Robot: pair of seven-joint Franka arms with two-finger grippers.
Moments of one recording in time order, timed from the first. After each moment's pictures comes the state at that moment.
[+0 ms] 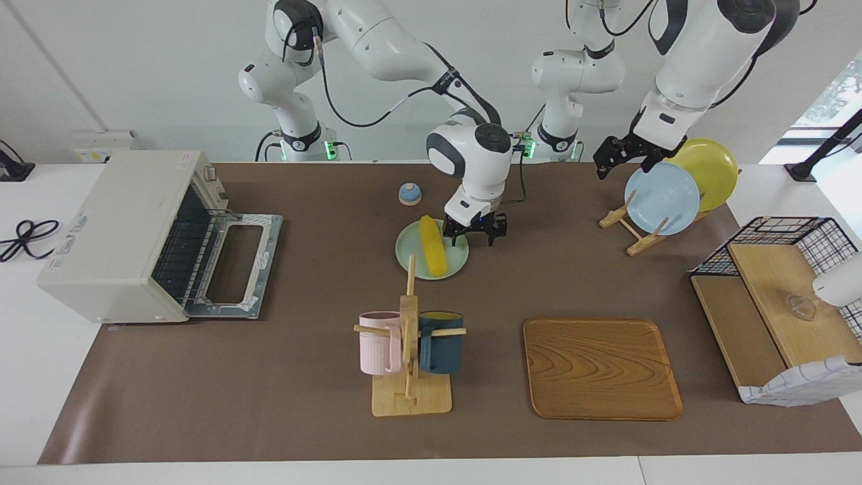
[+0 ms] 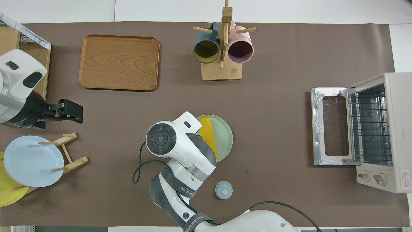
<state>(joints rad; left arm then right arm) -0.18 -0.07 -0.03 -1.68 -0.02 1.48 -0.28 0.87 0.50 -0.06 -1.68 0.00 2.16 0.82</state>
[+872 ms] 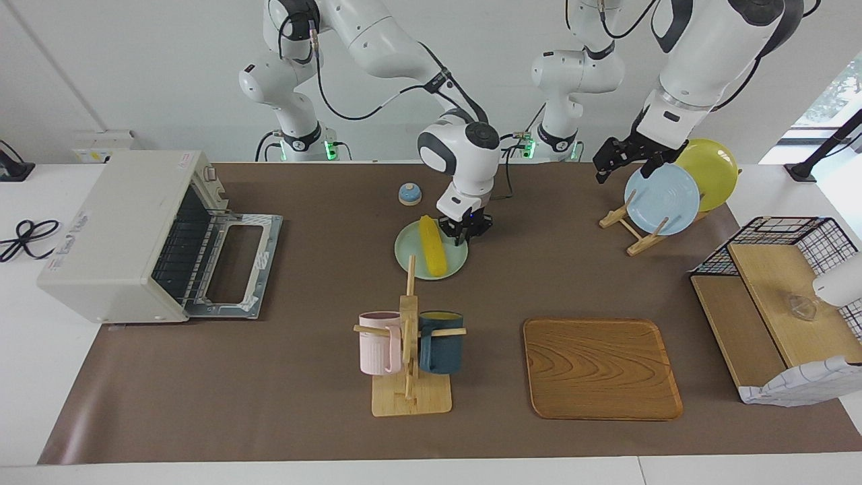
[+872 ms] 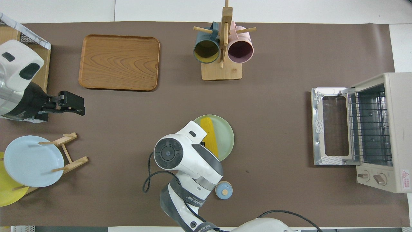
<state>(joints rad) -0.17 -0.05 -0.02 -1.65 -0.06 1.52 -0.28 0.88 0.45 -0.06 -1.82 -0.07 2.25 0.81</state>
